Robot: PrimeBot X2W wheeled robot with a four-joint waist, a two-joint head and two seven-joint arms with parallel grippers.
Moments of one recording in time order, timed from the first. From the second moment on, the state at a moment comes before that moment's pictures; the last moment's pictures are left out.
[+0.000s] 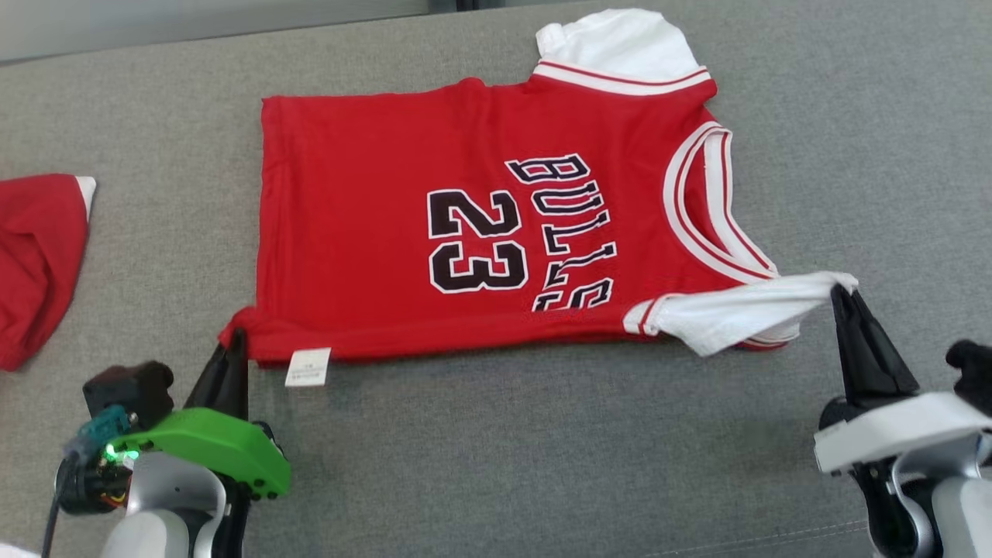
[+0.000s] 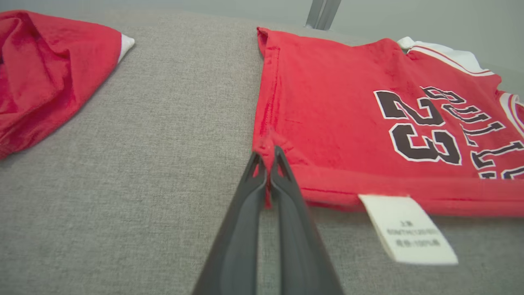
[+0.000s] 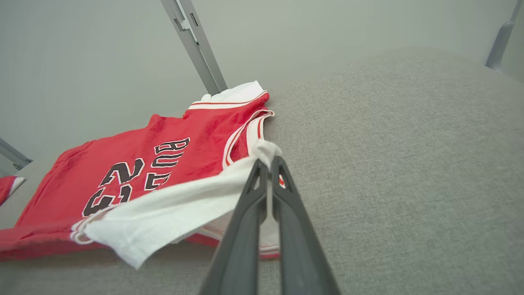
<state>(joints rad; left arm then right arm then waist) -0.07 0.17 -0.07 0.00 -0.40 0.04 0.16 0.01 -0.14 -0.06 -0.08 0.41 0.13 -0.04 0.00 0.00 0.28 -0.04</state>
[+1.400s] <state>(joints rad) -0.14 0.14 -0.12 0.14 -0.28 0.07 -0.24 -0.10 -0.17 0.03 0.00 0.25 0.13 -0.24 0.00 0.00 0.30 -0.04</state>
